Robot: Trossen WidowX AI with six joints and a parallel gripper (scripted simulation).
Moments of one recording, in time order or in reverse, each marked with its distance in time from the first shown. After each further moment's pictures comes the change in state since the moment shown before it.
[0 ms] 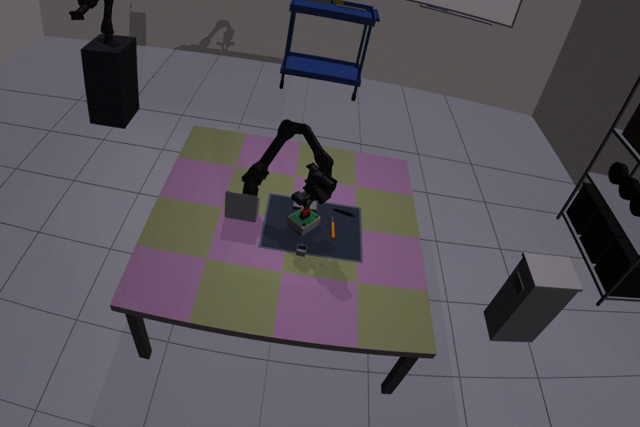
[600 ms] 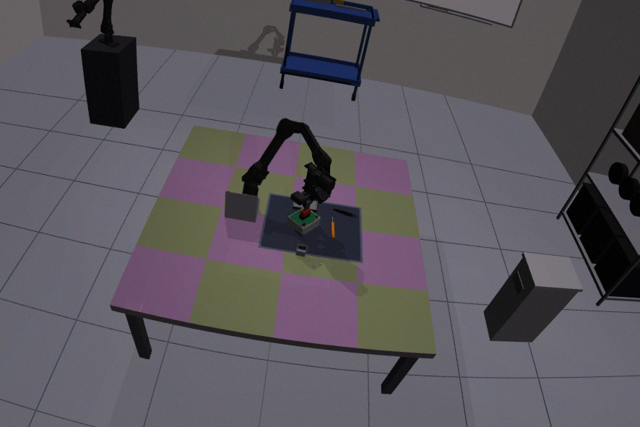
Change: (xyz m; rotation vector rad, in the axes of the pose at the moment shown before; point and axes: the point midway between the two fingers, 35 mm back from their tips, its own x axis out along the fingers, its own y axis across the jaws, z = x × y) arm 0.004 -0.003 -0.001 0.018 -0.025 0.011
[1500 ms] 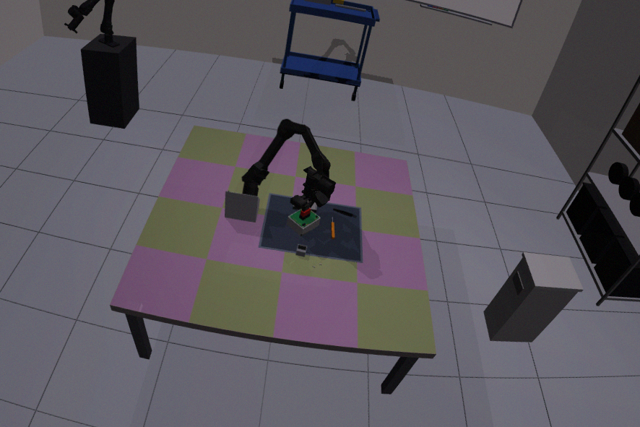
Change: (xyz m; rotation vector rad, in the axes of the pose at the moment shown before) arm 0.019 -0.001 0.002 -0.010 -0.009 -0.001
